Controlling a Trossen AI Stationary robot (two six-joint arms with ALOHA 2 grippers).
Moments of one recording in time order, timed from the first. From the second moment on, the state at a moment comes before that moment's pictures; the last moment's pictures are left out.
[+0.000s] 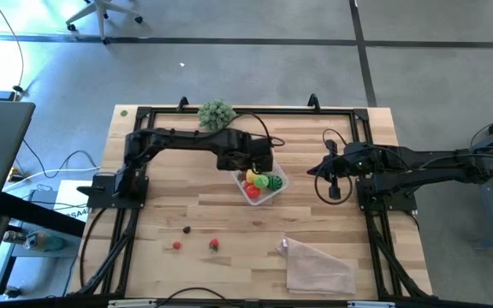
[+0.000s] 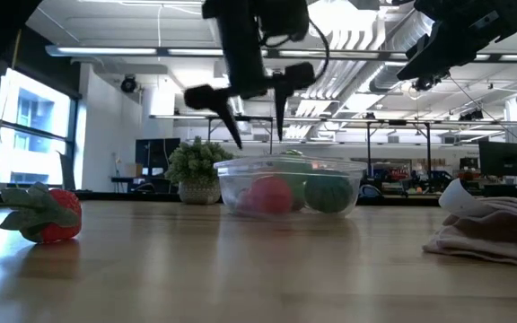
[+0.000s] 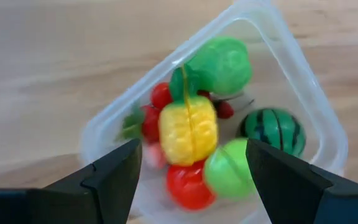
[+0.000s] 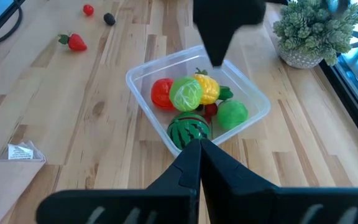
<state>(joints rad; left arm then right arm) 0.23 2.03 1.76 -1.03 -0.12 -1.34 -0.04 0.71 0.61 -0.45 0.02 -0.11</state>
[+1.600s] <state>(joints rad) -0.32 1.89 1.71 -1.47 -0.14 -2.02 -0.04 0.71 0.61 -0.45 0.02 -0.11</state>
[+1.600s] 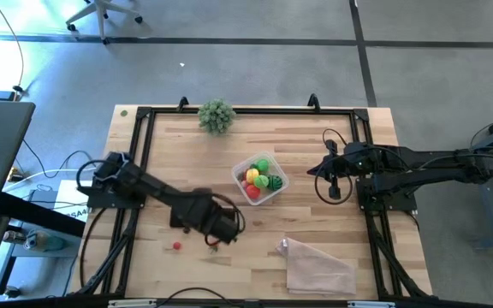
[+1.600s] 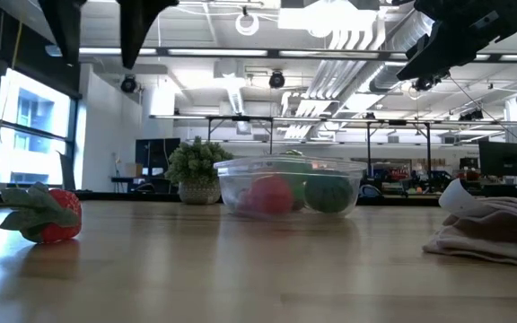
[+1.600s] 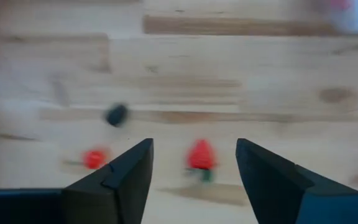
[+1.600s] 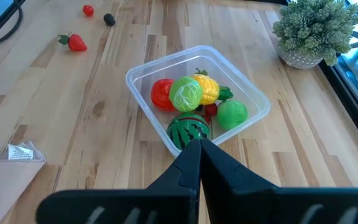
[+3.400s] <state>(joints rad) -0.45 2.20 1.71 -1.25 -0.11 -2.28 -0.04 0.71 0.61 -0.45 0.02 -0.11</state>
